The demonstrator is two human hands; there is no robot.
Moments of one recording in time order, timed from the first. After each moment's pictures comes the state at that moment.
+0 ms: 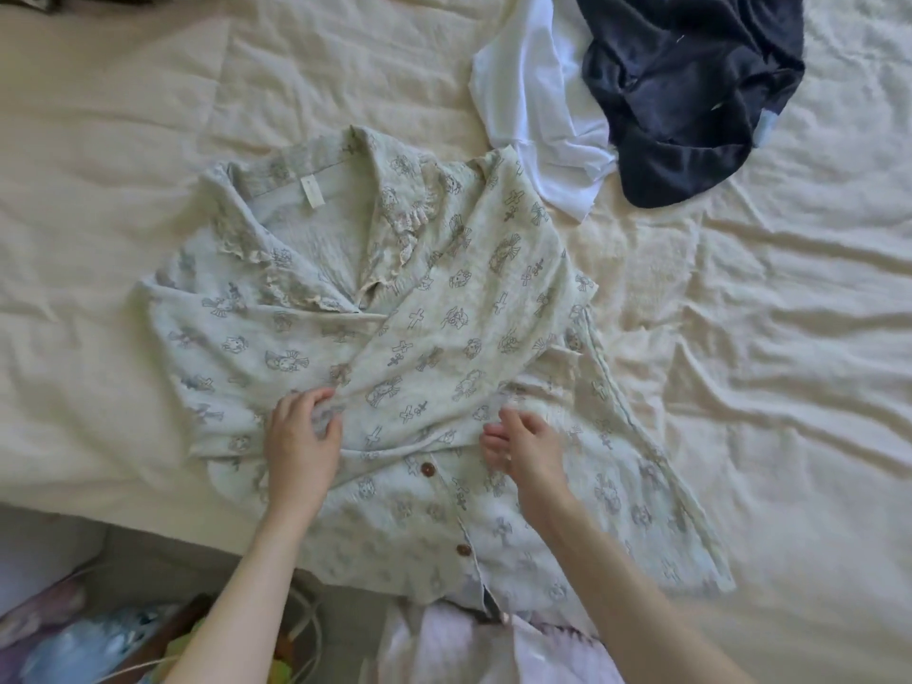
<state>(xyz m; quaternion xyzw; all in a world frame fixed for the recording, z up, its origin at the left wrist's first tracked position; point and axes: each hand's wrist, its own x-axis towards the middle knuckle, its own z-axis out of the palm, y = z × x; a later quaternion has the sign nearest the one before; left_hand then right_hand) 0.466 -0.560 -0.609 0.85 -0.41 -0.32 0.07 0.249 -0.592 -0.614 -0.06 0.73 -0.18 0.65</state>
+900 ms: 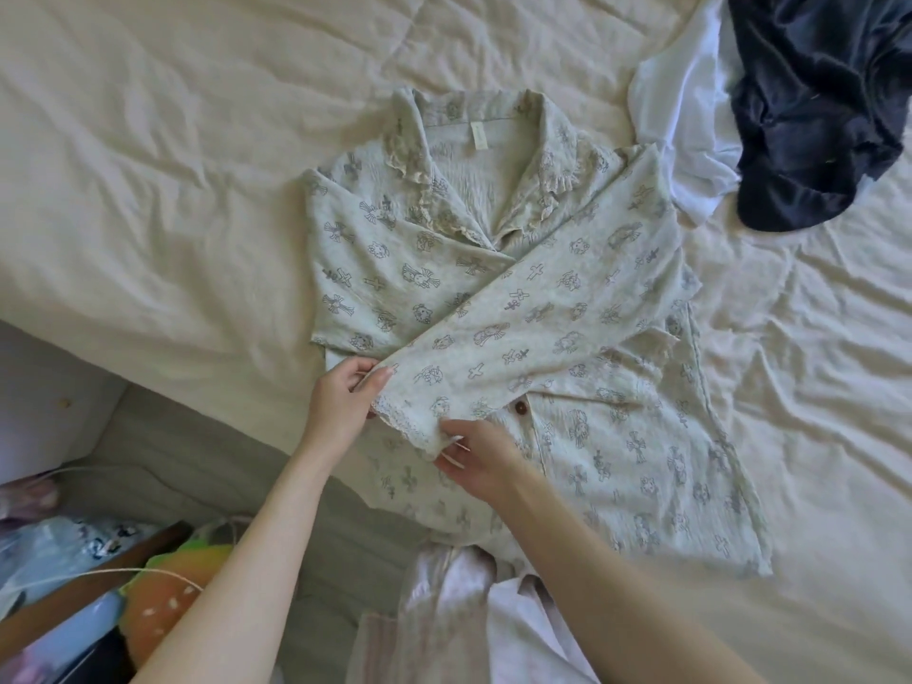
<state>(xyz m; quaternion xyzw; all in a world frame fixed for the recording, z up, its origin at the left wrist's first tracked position) 0.544 -0.472 -0.597 0.79 -0.22 -0.48 0.31 0.384 -0.505 -0.597 0.03 0.64 -0.04 0.76</state>
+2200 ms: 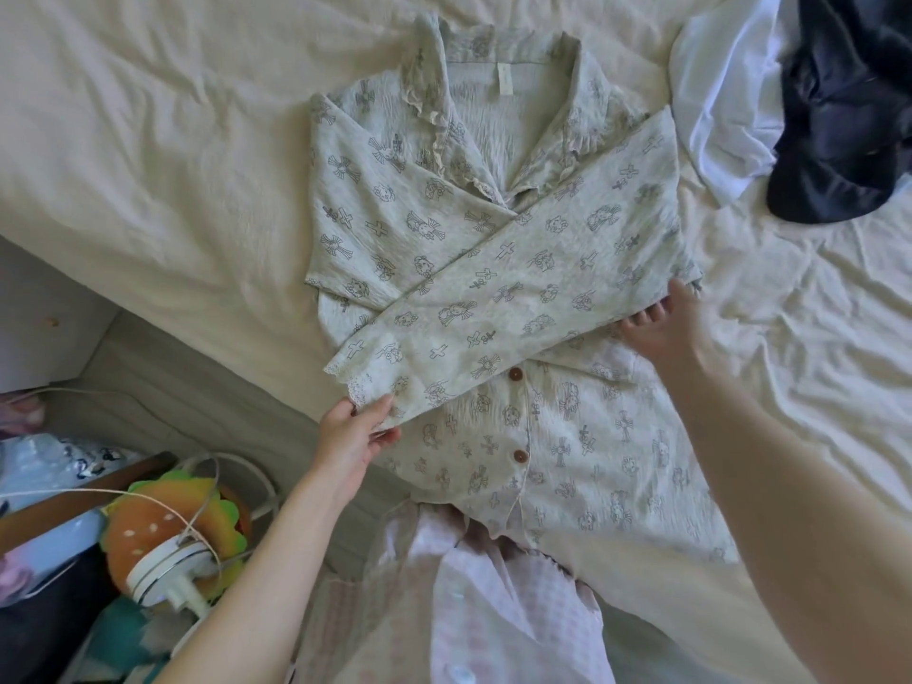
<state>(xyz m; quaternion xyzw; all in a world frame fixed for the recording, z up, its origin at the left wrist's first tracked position) 0.488 -0.408 -0.613 0.69 0.19 -0.55 0.43 0.259 -0.659 -0.608 0.07 0.65 -0.37 0.66</state>
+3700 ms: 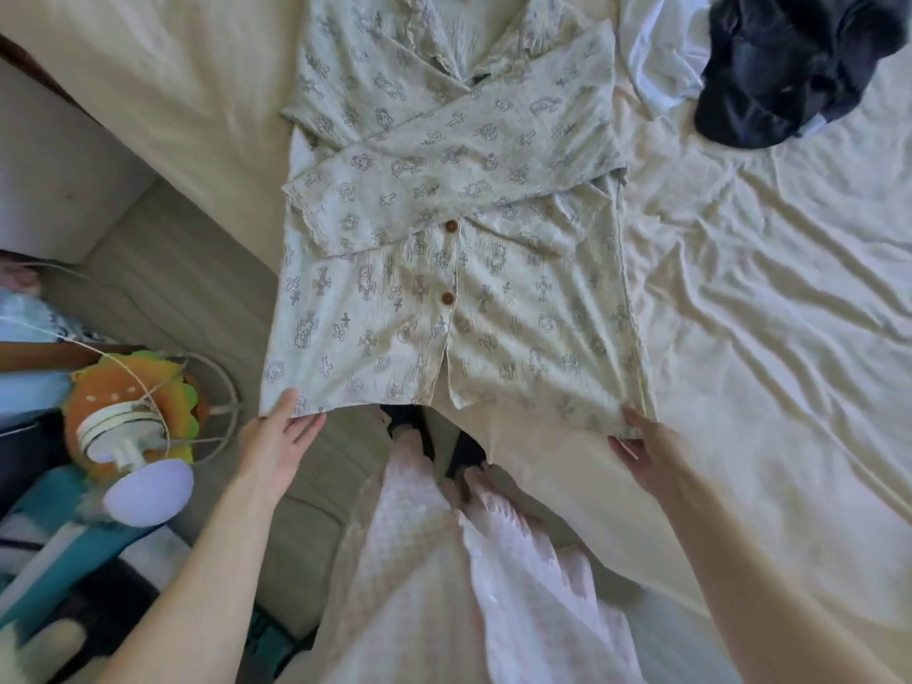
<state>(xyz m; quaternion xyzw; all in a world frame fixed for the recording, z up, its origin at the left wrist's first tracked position) 0.342 -0.217 -0.587 0.65 0.27 -0.44 0.56 -0.001 -0.451 -0.609 -0.11 0.77 -0.13 0.62</state>
